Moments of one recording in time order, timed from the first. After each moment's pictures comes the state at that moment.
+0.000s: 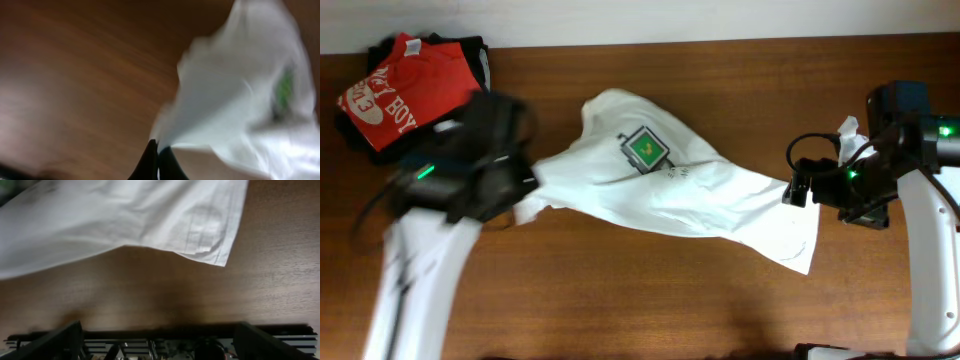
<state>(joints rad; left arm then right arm) -0.19 1.38 1.60 -1.40 -0.18 -0.72 -0.14 1.47 1.62 -1.64 -0.23 0.13</state>
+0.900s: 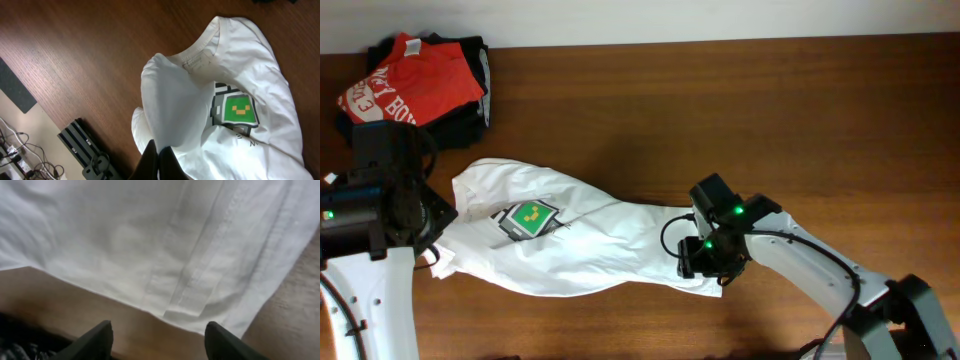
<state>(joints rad) 0.14 1.30 1.60 -1.59 -0.33 -0.67 0.51 1.54 0.88 -0.85 -0.33 0.46</state>
